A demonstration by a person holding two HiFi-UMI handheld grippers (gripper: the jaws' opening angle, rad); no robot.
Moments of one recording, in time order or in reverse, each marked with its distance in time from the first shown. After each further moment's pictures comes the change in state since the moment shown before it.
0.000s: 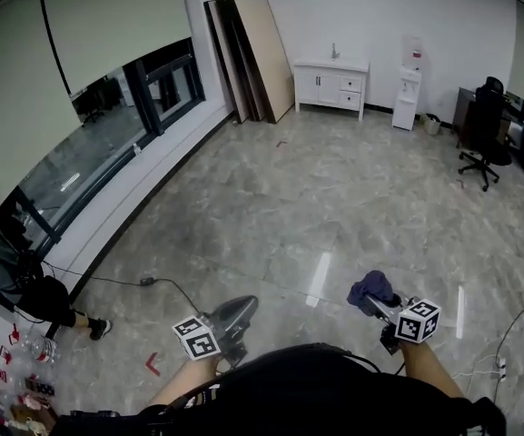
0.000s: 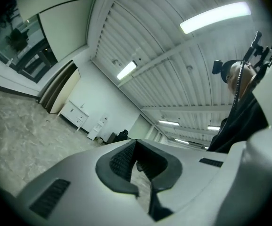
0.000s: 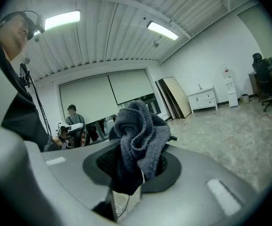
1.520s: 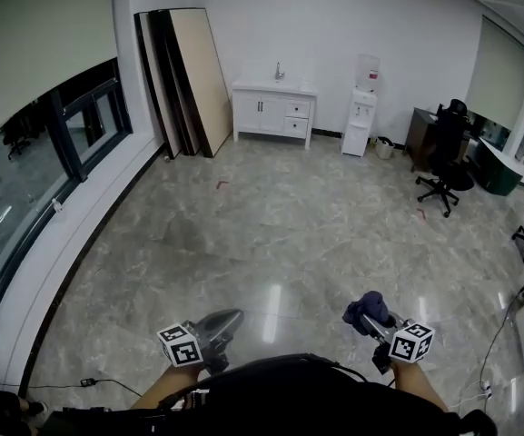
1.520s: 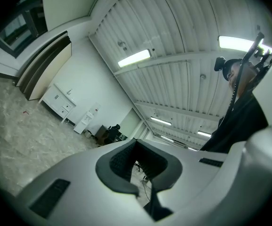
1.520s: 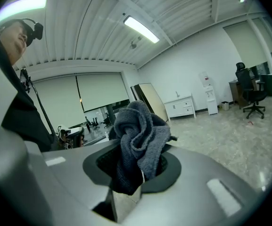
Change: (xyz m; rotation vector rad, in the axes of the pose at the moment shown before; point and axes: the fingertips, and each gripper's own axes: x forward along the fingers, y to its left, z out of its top) left arm 0.310 0.362 0.168 -0.094 0.137 -0.225; right arm 0.237 -0.300 0.183 0.071 -0.070 -0.283
